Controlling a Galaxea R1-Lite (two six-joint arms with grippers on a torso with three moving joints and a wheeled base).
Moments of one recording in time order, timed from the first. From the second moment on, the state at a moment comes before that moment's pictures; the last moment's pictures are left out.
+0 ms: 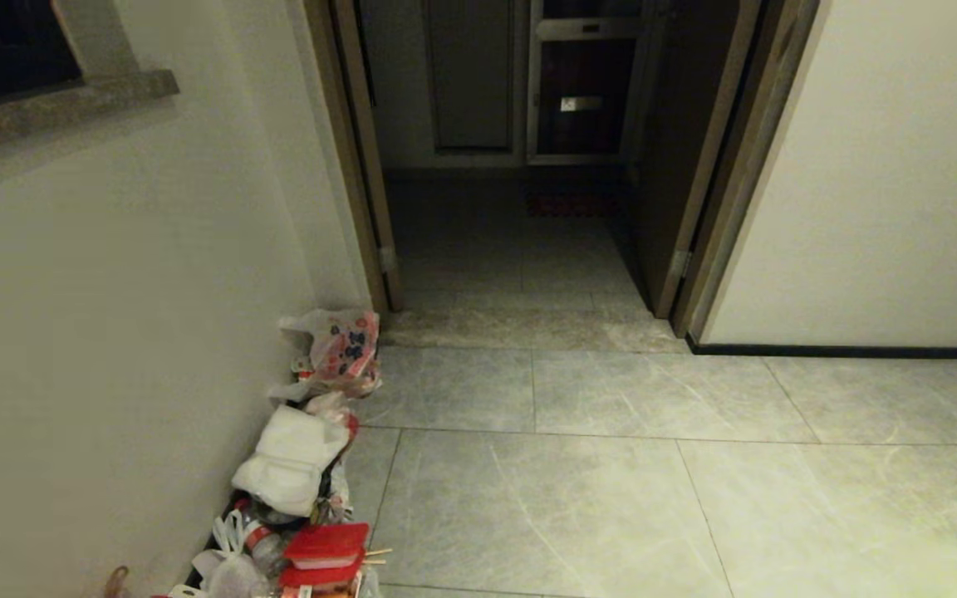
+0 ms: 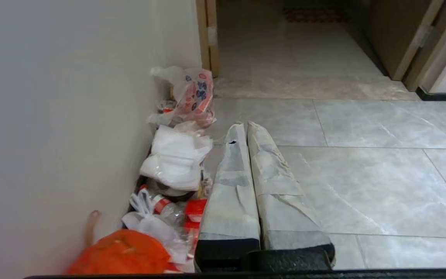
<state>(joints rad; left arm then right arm) 0.00 0.00 0.00 0.01 0.01 -0.01 0.00 0.00 0.00 -0.01 0.00 0.01</state>
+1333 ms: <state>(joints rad) 0.00 0.00 0.00 0.01 0.01 -0.01 0.00 0.00 0.00 -0.01 0.00 0.01</state>
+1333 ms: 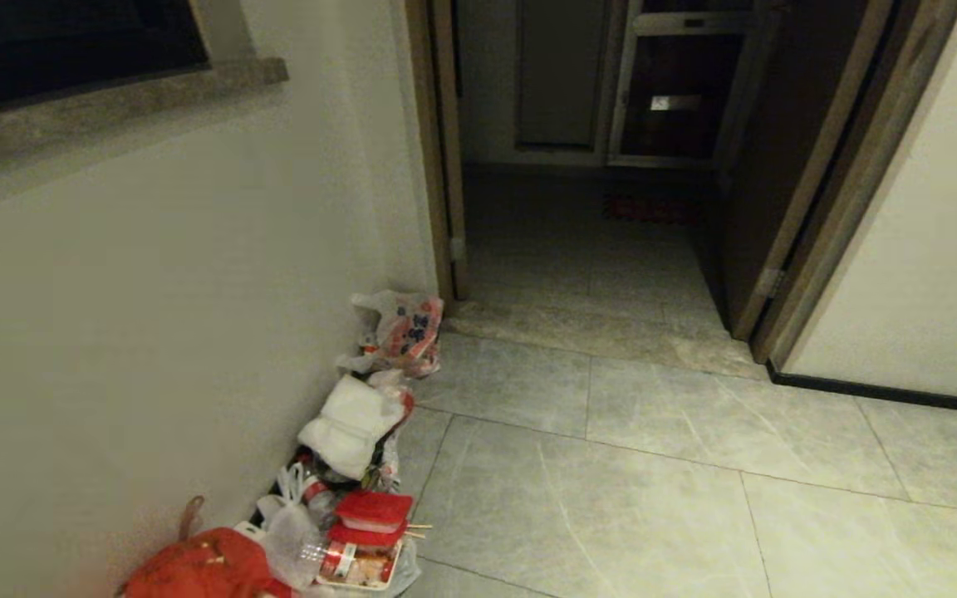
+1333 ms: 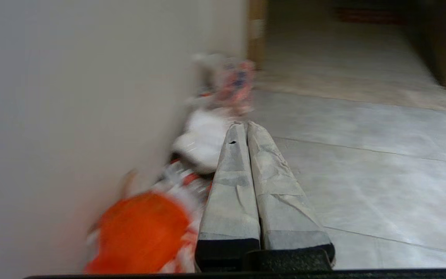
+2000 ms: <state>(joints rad) 0.00 0.00 0.00 0.01 0.01 -0.01 0.00 0.00 0.00 -0.01 0.00 0.01</state>
